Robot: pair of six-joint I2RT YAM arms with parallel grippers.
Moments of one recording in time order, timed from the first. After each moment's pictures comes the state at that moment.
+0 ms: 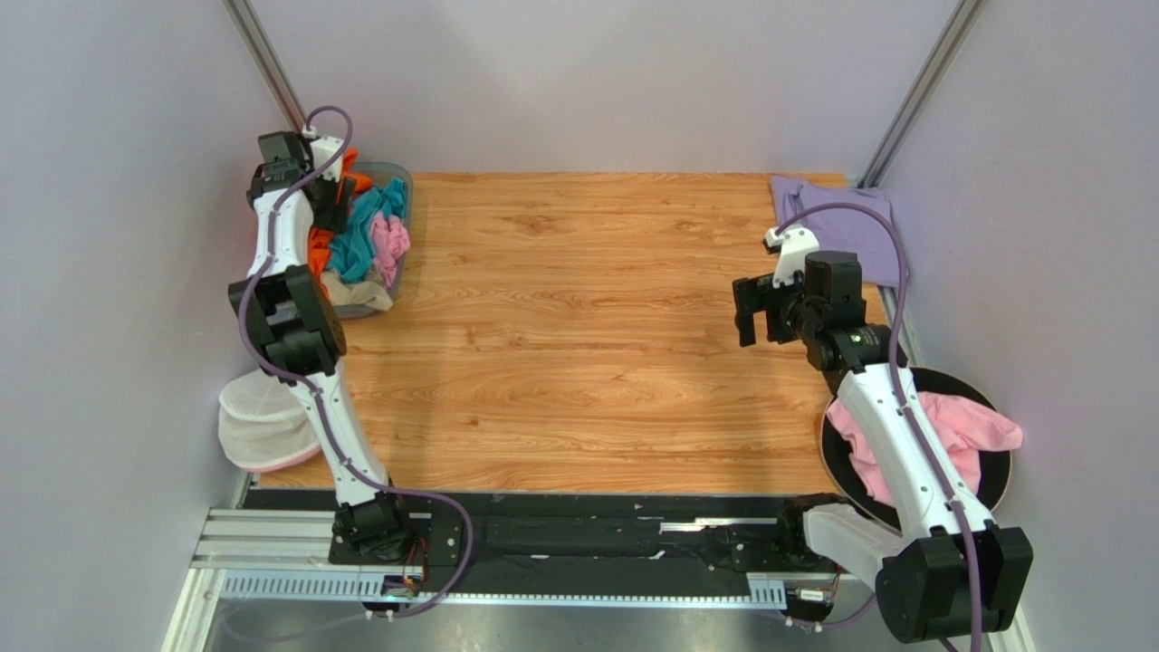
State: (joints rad) left arm 0.33 2.23 2.07 -0.64 0.07 0.51; right arm 0.13 1.05 0.93 -0.52 -0.07 -0.13
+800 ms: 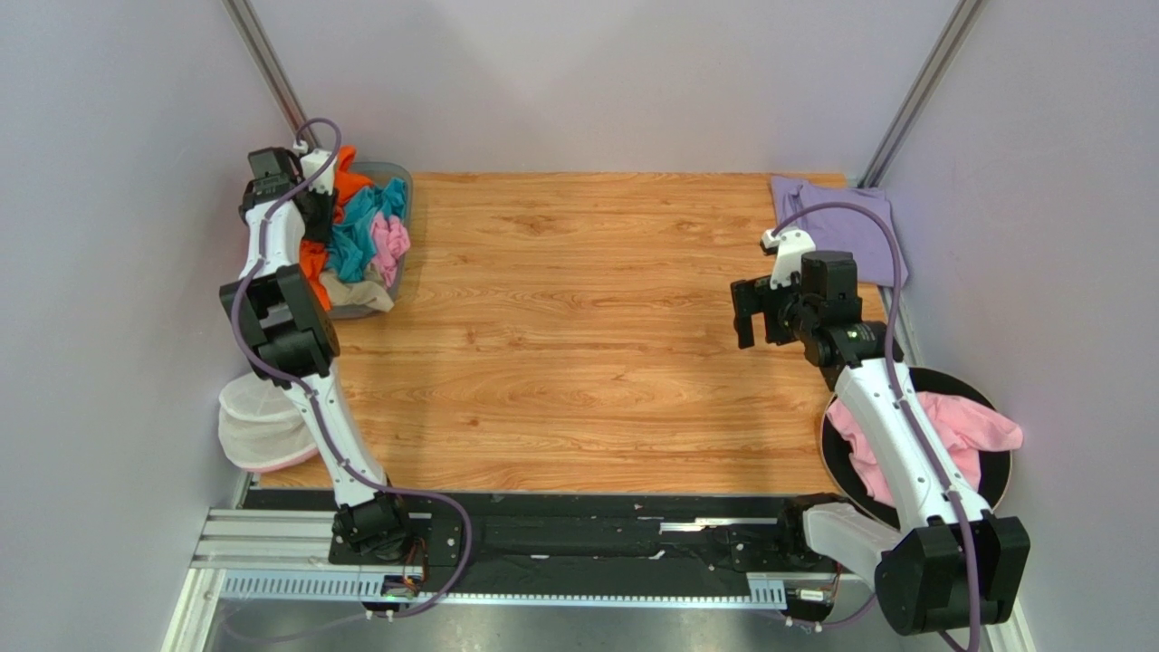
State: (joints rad) left arm 0.38 2.23 2.00 -0.59 0.14 0.50; right arm 0.13 1.08 0.93 -0.53 -0.07 -0.13
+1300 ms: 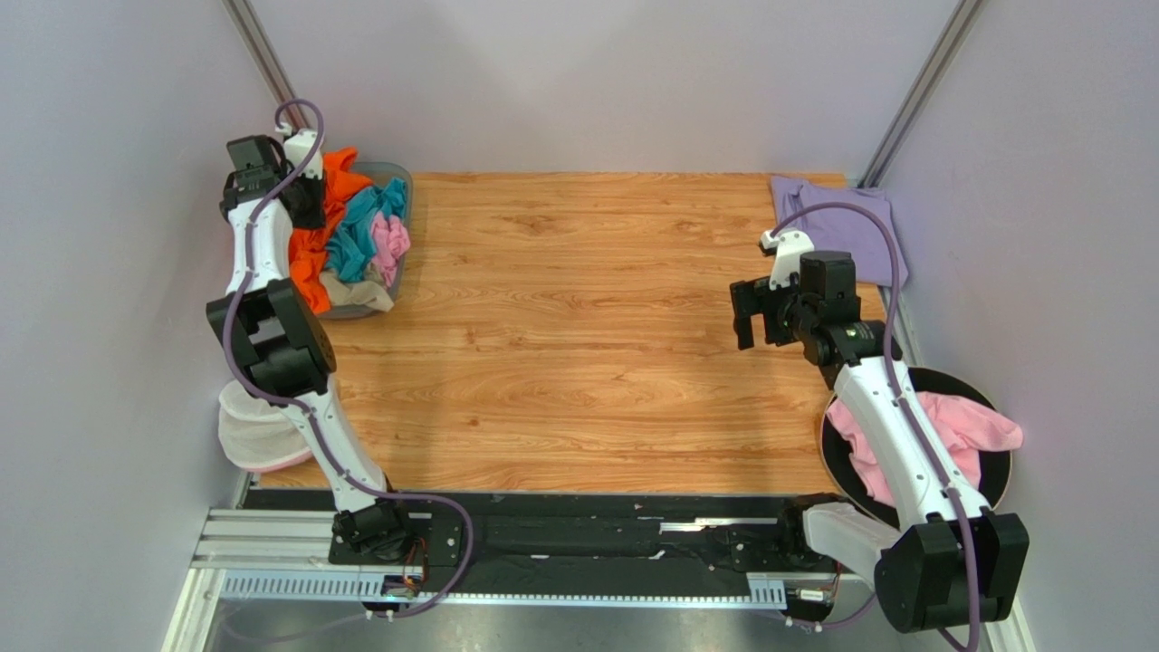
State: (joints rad) left arm 0.39 2.06 1.91 -0.59 0.29 0.43; right arm 0.13 1.09 0.93 -0.54 -0.07 -0.13
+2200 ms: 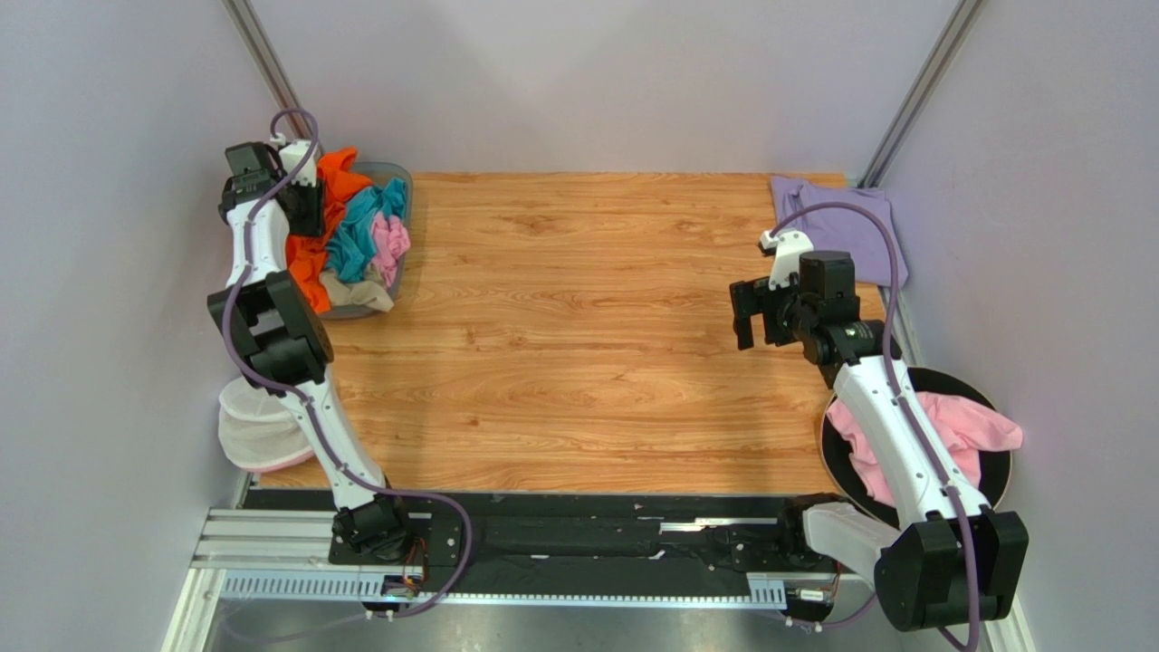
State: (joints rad) left arm 0.42 2.16 1.98 -0.61 0.24 0.43; right arm 0.13 1.09 0.93 -0.54 -0.07 -0.13
